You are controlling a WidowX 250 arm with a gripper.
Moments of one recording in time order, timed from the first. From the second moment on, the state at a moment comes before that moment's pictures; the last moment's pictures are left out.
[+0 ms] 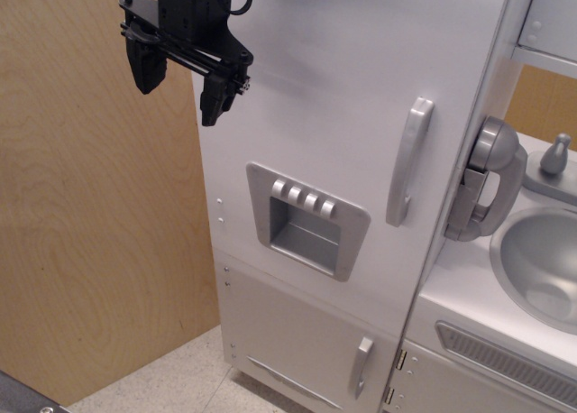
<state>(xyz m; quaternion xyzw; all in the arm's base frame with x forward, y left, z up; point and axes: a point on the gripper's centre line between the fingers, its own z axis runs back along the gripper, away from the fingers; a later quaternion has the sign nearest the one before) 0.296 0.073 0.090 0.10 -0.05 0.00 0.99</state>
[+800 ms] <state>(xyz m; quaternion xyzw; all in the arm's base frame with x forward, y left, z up) 0.315 -0.008 0.100 0.04 -0.06 -0.03 1.00</state>
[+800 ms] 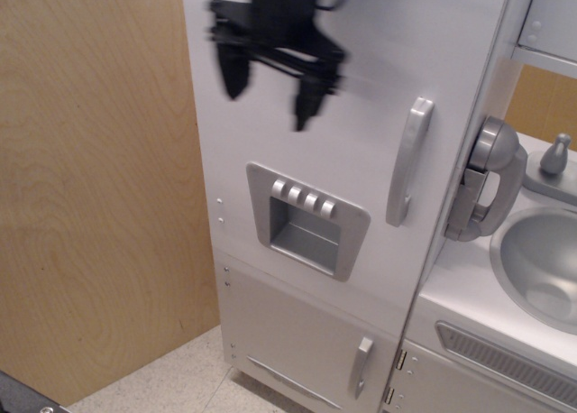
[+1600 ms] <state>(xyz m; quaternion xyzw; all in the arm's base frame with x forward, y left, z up) 0.332 -0.082 0.089 -0.02 -0.15 -0.03 0.99</state>
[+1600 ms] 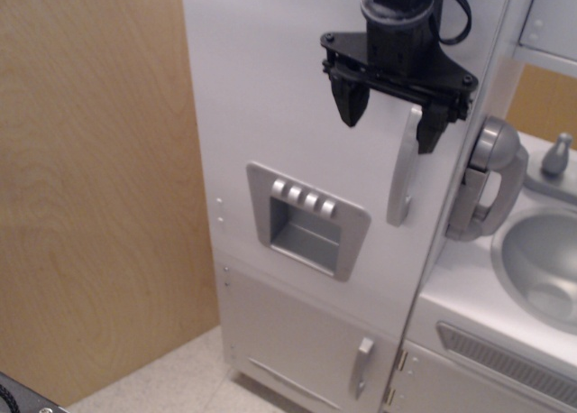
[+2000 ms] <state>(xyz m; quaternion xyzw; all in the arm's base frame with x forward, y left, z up) 0.343 -0.076 0.073 0.01 -0.16 -0.02 0.99</state>
